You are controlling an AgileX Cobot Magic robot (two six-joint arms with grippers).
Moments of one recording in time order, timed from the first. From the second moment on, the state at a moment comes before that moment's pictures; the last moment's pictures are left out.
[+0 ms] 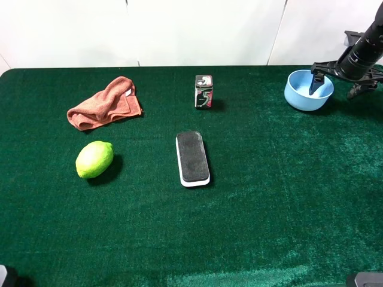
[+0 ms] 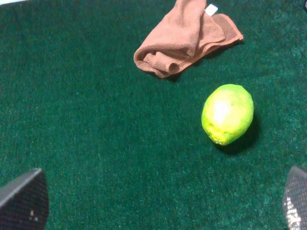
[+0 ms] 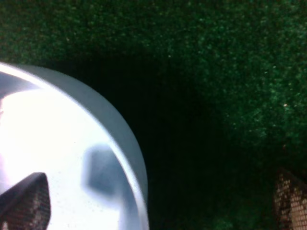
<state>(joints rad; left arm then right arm) -0.10 -0.01 -0.50 0.03 1.06 0.06 -0.14 2.25 -1.62 0.09 0.77 -0.08</state>
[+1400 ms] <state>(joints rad) -0.10 -0.01 -0.50 0.03 1.06 0.06 -0.14 2.26 -1.62 0.10 0.82 -0.09</state>
